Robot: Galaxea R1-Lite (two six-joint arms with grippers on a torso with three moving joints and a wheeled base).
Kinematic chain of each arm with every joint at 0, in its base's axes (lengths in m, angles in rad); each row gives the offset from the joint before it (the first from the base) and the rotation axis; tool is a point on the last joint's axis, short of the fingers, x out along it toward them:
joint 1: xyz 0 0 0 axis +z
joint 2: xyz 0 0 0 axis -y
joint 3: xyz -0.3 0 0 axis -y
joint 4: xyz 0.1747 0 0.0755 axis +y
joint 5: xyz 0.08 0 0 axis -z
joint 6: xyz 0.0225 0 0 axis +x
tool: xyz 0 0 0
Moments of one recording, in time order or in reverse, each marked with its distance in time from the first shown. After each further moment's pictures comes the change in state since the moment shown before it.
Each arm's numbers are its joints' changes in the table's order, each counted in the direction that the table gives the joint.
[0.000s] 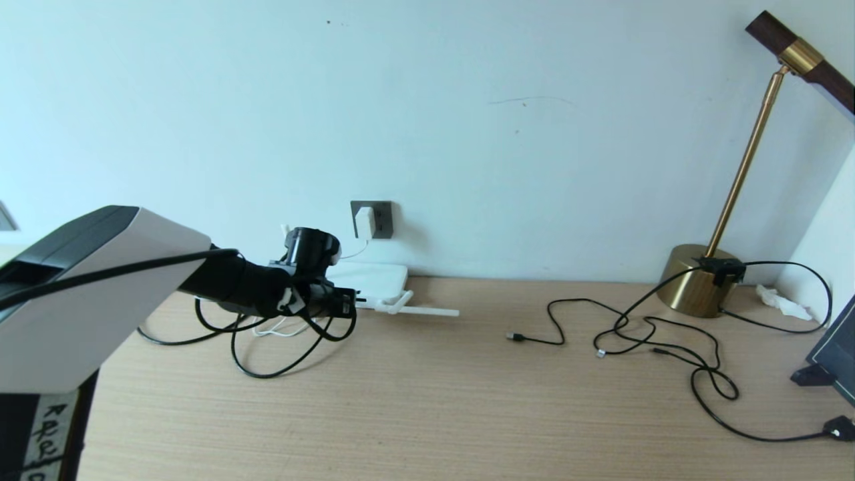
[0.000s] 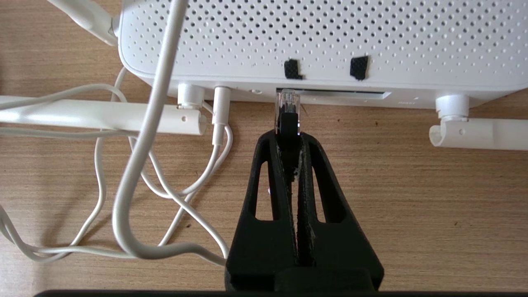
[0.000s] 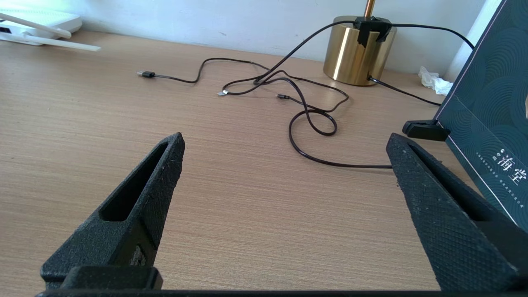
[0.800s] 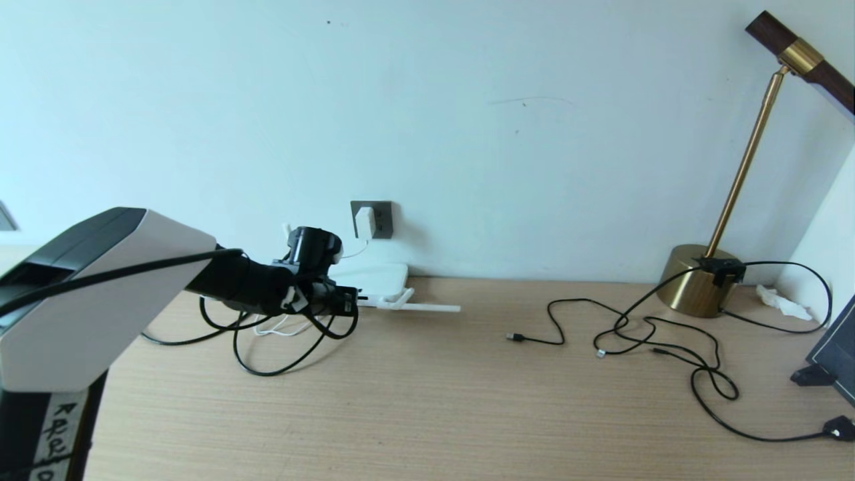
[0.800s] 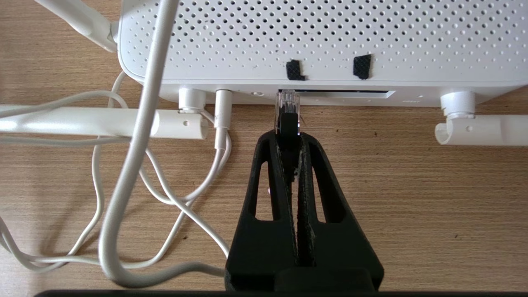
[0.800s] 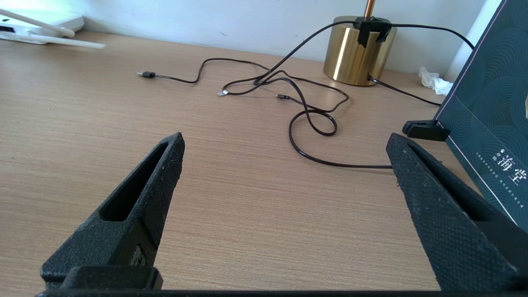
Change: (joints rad) left arm 0.000 -0.022 0.034 0.007 0.000 0.001; right arm 0.000 0.000 0.000 0.000 0.000 0.000
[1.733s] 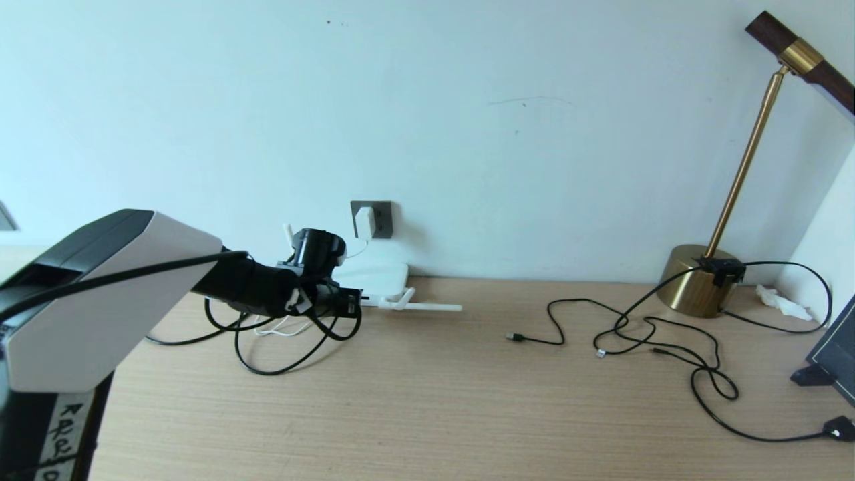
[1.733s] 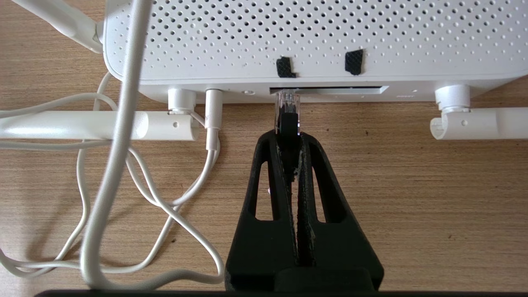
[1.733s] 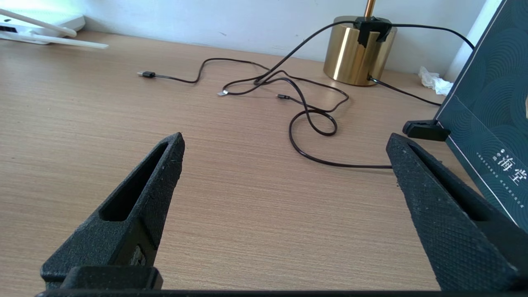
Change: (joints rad) left arm -0.012 -0.008 0.001 -0.002 0.000 0.000; right arm -0.001 0.000 0.000 0.000 0.000 0.000
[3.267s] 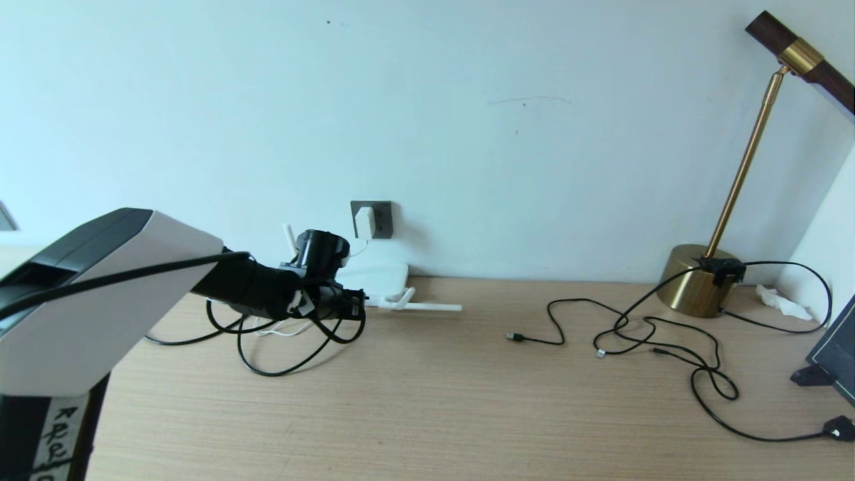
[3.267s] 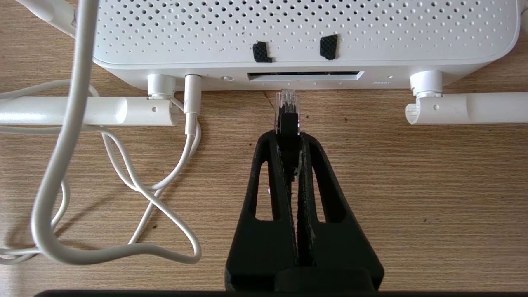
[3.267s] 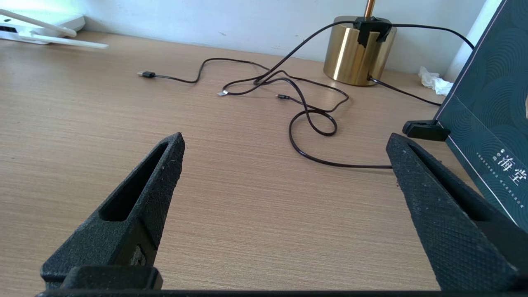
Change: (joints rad) left arm -0.021 0.017 -0.025 0.000 0.000 -0.026; right arm 0.000 0.000 0.000 0.000 0.000 0.000
